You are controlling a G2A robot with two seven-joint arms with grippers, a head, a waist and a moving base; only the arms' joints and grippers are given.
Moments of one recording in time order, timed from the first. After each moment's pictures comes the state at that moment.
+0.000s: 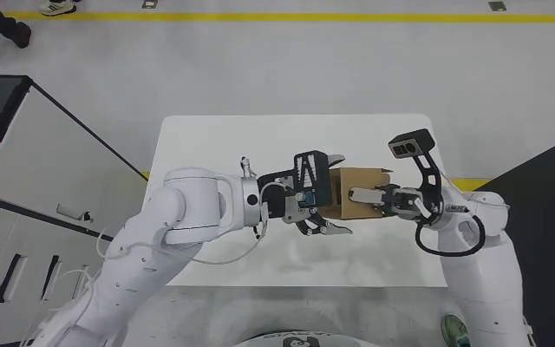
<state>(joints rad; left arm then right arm) 1.07 -1.13 -0.98 -2.15 0.88 -0.67 -0.65 -1.47 -1.18 1.57 -1.89 0.66 -0.16 1.36</state>
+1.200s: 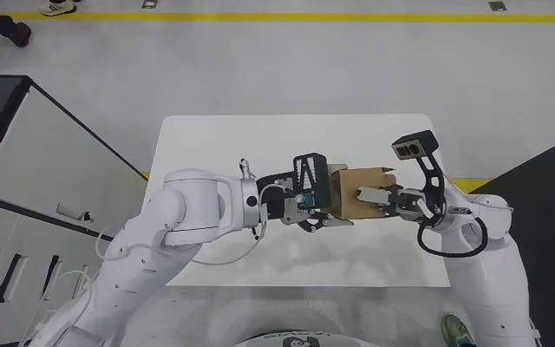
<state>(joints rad) 1.07 -1.12 -0.97 -2.15 0.89 -0.67 -0.64 -1.49 -1.14 1.57 -1.90 0.68 -0.18 1.32</state>
